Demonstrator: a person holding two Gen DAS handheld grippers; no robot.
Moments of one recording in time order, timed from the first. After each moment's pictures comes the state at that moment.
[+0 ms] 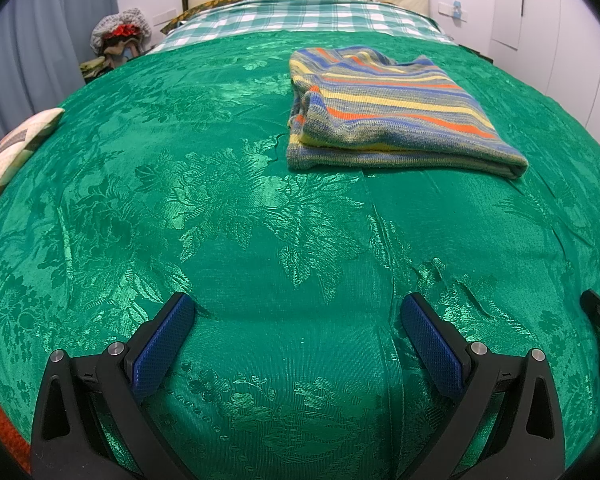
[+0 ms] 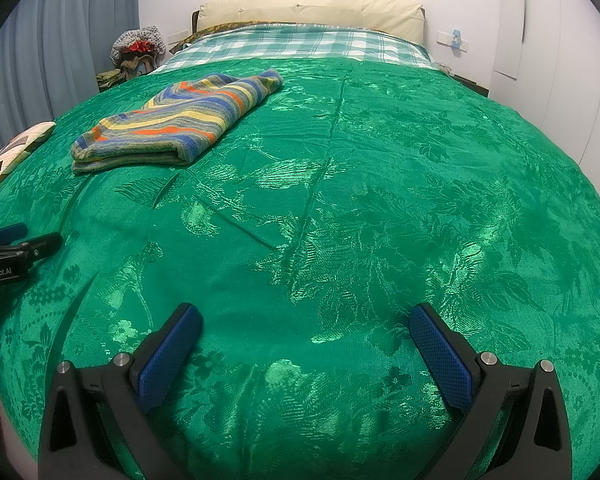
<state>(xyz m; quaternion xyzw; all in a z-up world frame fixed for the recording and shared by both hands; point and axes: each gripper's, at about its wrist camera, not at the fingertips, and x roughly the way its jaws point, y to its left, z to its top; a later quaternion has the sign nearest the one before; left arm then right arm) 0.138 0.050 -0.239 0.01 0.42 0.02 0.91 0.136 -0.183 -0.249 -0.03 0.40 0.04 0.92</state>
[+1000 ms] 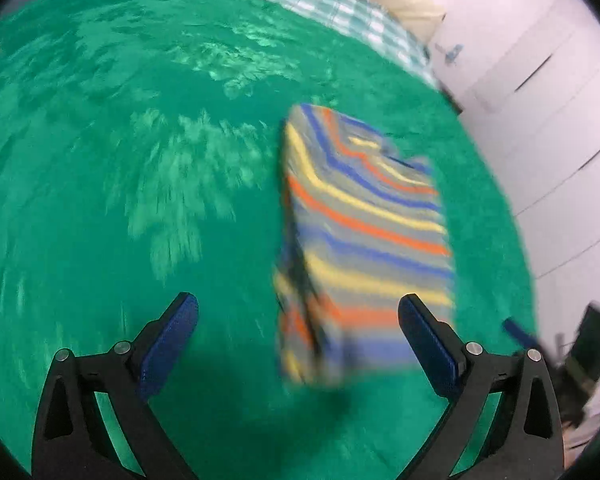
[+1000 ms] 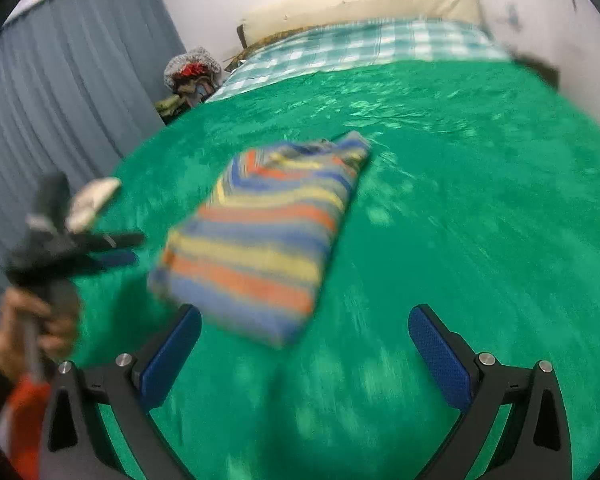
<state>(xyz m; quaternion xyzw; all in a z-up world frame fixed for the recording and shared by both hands) 0.297 0.125 -0.184 -0.18 0.50 -0.10 0.84 0.278 -0.165 -0.169 0.09 0.42 0.20 0.88</state>
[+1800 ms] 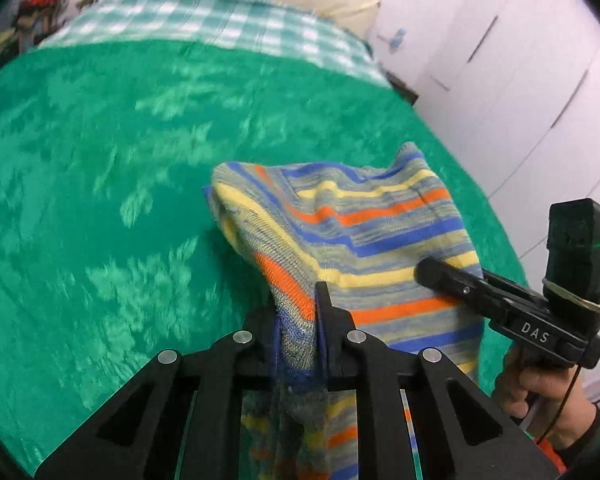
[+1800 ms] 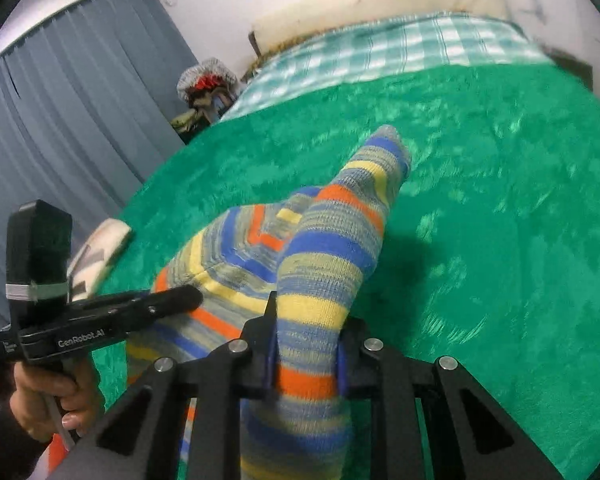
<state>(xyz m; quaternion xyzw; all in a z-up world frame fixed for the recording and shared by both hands) 0.360 0.074 -0.116 -0.11 0.44 -0.18 0.87 0.405 -0.129 -0.140 0.12 0.40 0.24 0.88</state>
